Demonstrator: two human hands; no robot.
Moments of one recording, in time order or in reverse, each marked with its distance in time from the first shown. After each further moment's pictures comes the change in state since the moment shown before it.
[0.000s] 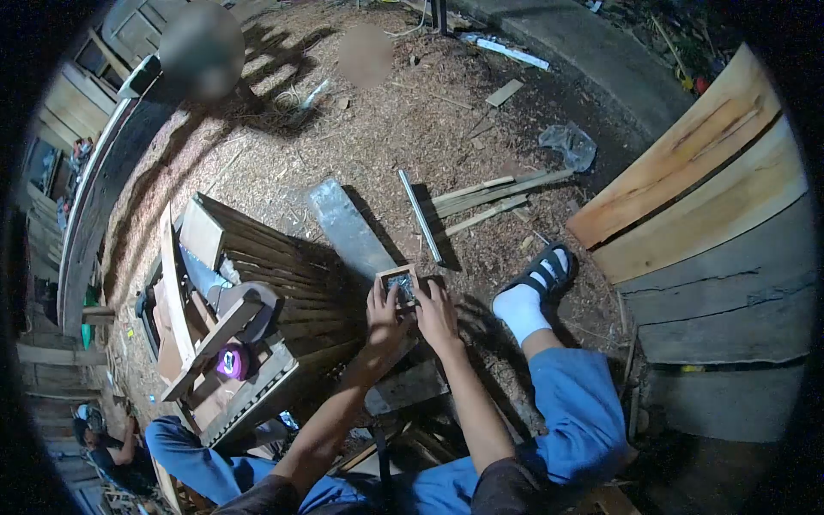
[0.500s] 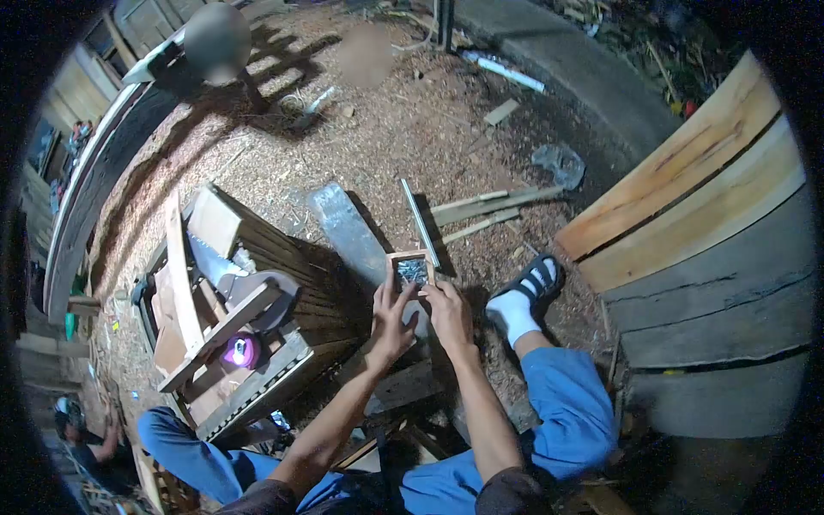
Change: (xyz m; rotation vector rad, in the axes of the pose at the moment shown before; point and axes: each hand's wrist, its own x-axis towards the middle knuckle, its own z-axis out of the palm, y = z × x) left_hand 0.006 0.066 -0.064 -0.221 0.089 0.121; right_hand -0.003 -0.044 -0.077 0.166 0.200 -0.100
